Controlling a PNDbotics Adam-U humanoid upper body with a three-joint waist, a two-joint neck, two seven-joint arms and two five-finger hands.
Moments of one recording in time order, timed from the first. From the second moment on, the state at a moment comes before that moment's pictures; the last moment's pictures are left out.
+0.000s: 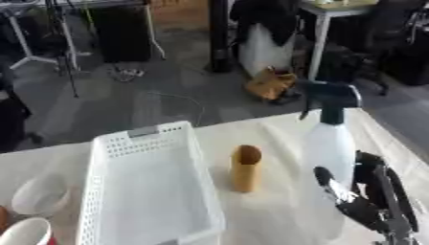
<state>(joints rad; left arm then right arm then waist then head) -0.40 0.28 0.10 -1.99 -0.33 -0.31 0.31 -0.42 -0.31 -0.16 -1.71 0.17 -0.24 -0.27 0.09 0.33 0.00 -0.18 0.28</state>
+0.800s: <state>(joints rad) -0.40 0.28 0.10 -1.99 -0.33 -0.31 0.30 -0.52 -0.35 -0.14 -1.77 0.04 -0.23 -0.29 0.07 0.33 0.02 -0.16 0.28</state>
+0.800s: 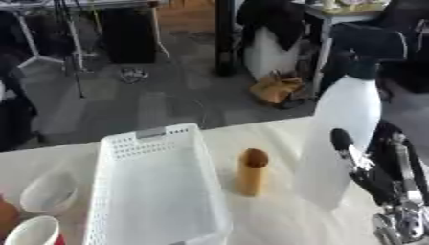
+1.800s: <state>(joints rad) -0.41 0.28 0.09 -1.99 -0.32 -0.32 0.30 -0.74 -0.41 -0.08 -1.63 -0.09 -0.22 -0.25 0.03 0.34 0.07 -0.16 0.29</state>
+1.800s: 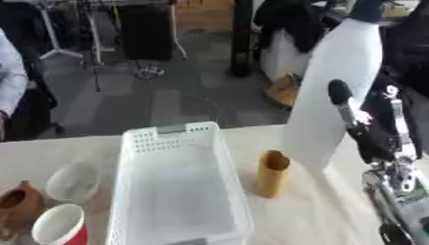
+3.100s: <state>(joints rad) -0.46 0.25 0.07 -1.99 -0.29 -0.33 0.28 -0.95 -0.41 -0.05 -1.28 -0.09 -0.27 -0.20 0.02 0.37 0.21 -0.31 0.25</state>
